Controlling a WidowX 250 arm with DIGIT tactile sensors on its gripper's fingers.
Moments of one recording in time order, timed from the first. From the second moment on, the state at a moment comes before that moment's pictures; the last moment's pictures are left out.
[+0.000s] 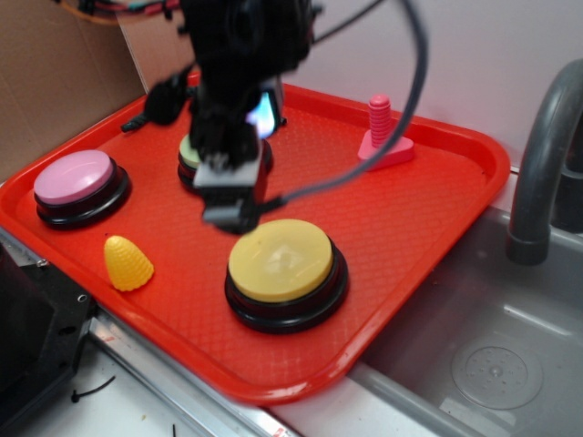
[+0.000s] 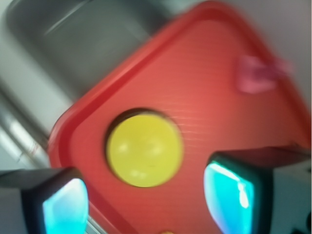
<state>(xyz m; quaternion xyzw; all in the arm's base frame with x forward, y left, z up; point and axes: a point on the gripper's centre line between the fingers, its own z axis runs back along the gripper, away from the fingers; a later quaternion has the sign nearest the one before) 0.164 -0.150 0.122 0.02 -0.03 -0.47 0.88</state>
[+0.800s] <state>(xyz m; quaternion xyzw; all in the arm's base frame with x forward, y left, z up) 0.149 -0.139 0.077 -0.05 -0.02 -0.44 0.90</state>
